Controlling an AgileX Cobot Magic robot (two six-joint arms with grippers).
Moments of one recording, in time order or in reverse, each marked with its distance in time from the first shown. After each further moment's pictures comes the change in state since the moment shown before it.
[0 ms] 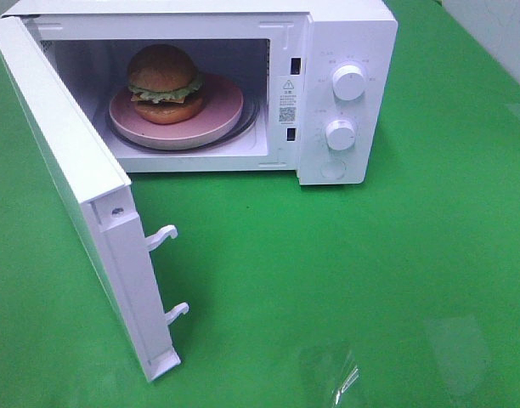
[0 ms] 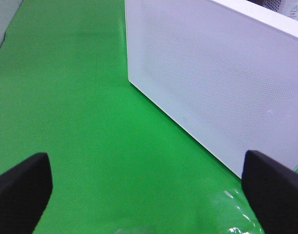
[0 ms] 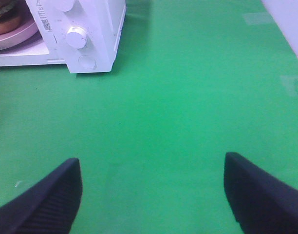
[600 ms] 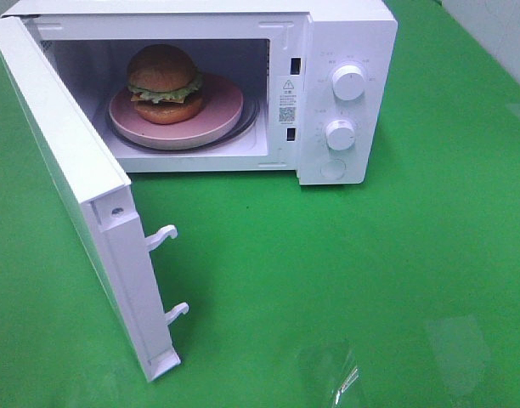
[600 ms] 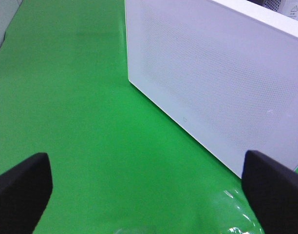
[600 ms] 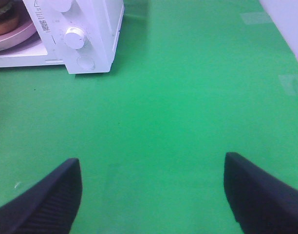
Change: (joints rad) left arm 0.000 0.000 0.000 0.001 0.000 0.000; right arm -0.002 0.000 0.000 0.000 0.000 0.000
